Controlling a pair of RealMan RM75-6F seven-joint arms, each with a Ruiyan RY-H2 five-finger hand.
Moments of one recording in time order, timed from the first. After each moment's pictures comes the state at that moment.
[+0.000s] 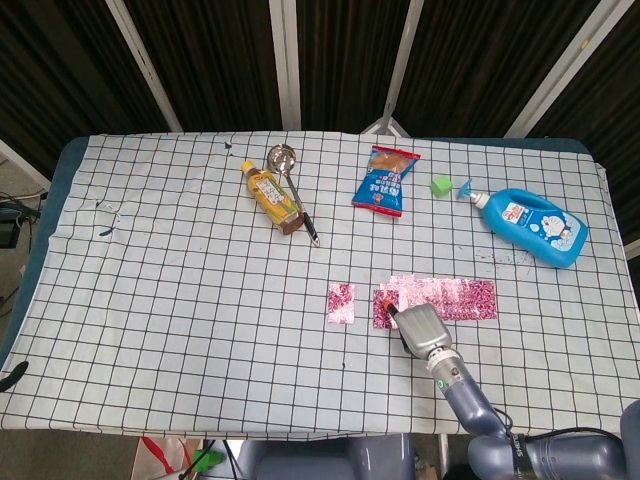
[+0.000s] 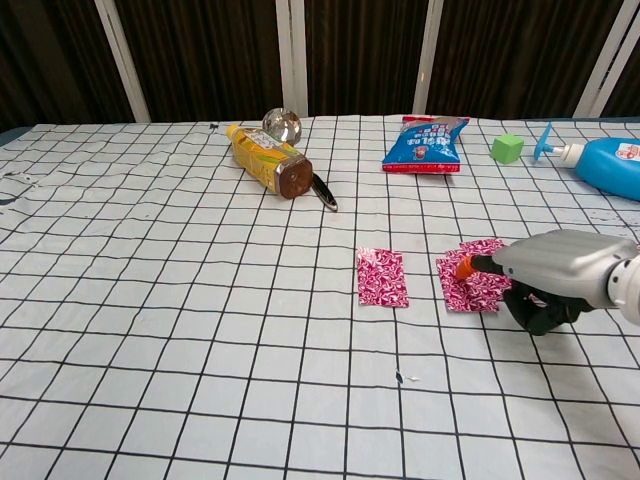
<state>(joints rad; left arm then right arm) 0.06 -1.01 -0.04 -1.77 1.47 1.61 0.11 0.72 -1.47 -0.01 -1.74 -0.81 1.04 -0.74</state>
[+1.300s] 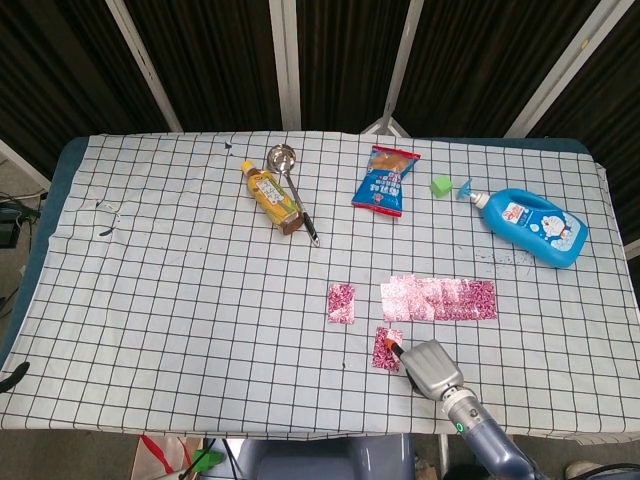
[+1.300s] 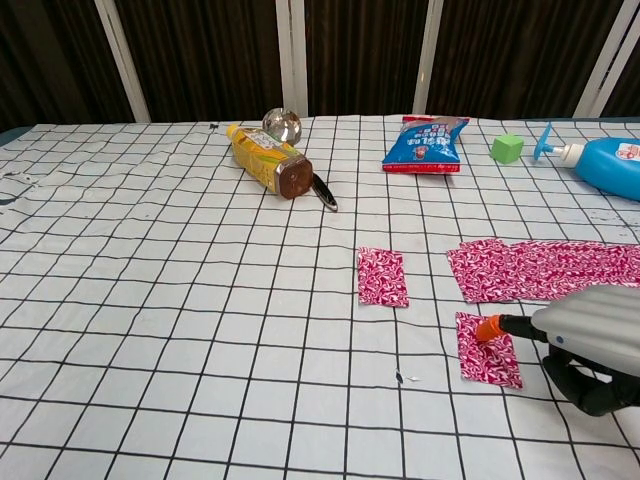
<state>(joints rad) 0.06 -1.01 -0.04 -1.78 1.47 1.61 0.11 0.60 -1.38 -0.17 -1.87 -1.05 1.07 -0.67</state>
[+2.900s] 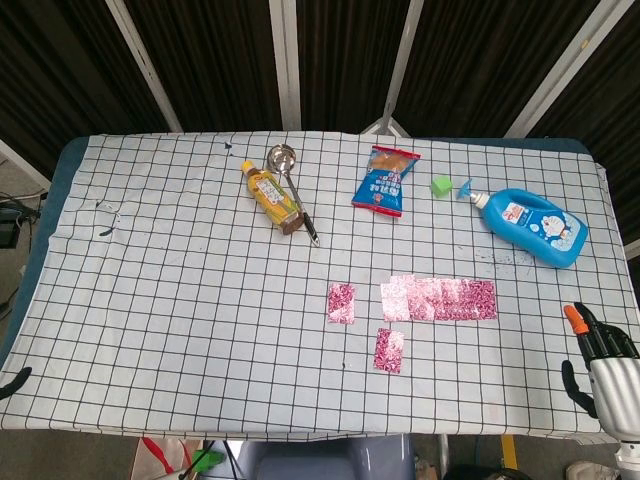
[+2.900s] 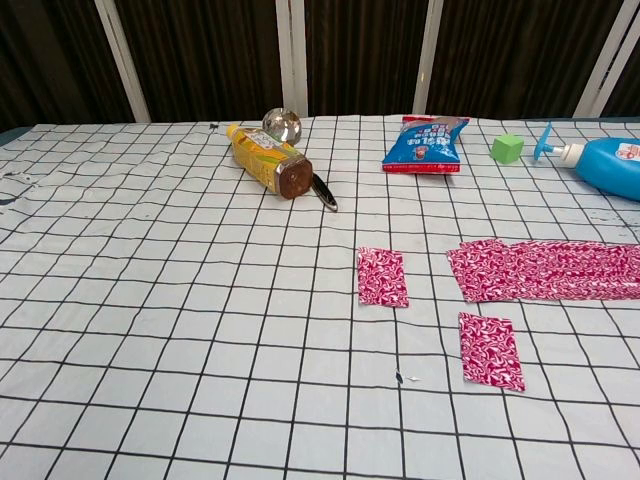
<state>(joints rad) 0.07 -1.02 -0.02 -1.78 1.51 1.64 0.12 0.06 -1.05 -0.13 -1.66 -1.59 1.73 -0.07</state>
